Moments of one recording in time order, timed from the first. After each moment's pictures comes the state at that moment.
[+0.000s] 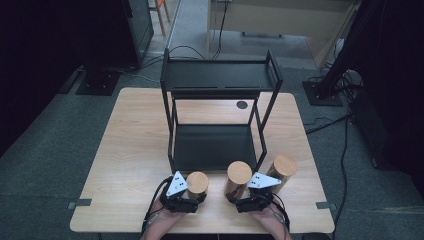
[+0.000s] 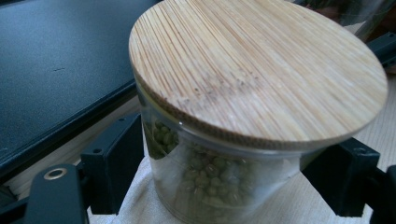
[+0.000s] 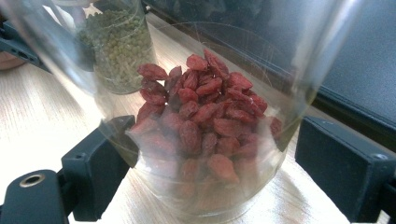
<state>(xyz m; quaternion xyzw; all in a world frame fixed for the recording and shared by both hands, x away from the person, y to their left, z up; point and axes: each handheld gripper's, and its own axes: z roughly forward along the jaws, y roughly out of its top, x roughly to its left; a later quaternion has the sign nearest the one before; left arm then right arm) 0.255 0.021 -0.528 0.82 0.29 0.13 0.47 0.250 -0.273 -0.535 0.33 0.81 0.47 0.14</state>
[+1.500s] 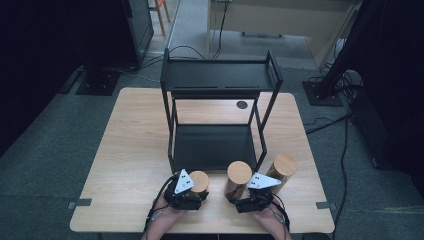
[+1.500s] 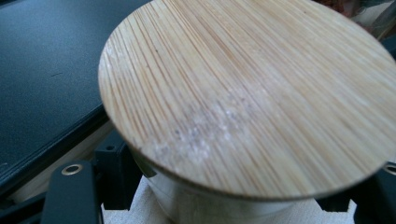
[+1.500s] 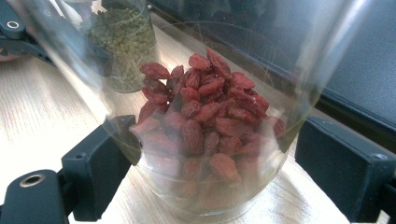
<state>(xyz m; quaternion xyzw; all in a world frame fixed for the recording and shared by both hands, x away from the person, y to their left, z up) 0.259 0.006 -0.522 0.84 0.28 0.15 0.43 0.249 -0.272 -0.535 0.33 0.81 0.46 0.14</state>
